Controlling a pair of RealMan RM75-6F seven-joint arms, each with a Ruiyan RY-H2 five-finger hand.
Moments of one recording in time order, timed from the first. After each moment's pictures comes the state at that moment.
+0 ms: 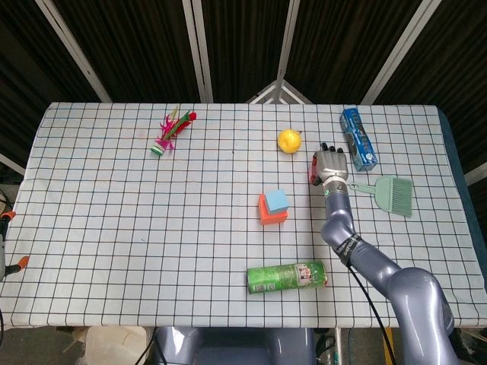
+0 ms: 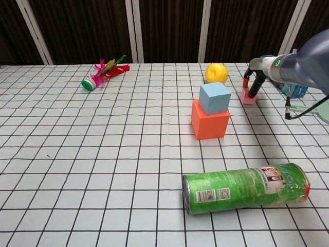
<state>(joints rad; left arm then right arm) -0.12 -1.18 -0.13 -1.62 1.14 1.42 0.37 1.10 -1.77 0.33 -0.68 -0.21 0.57 -0.73</state>
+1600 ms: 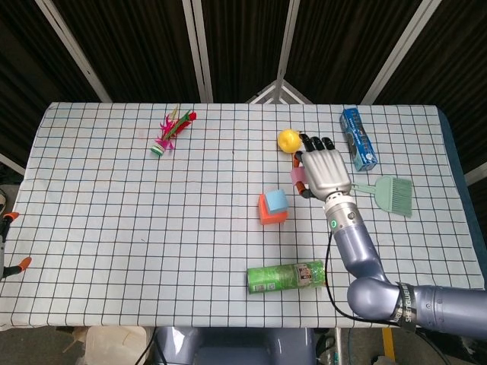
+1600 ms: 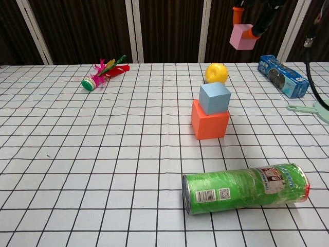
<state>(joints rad) -0.12 -1.14 -0.11 -1.63 1.19 1.40 0.27 1.09 -1.11 0.34 -1.99 -0.27 1.15 -0.78</state>
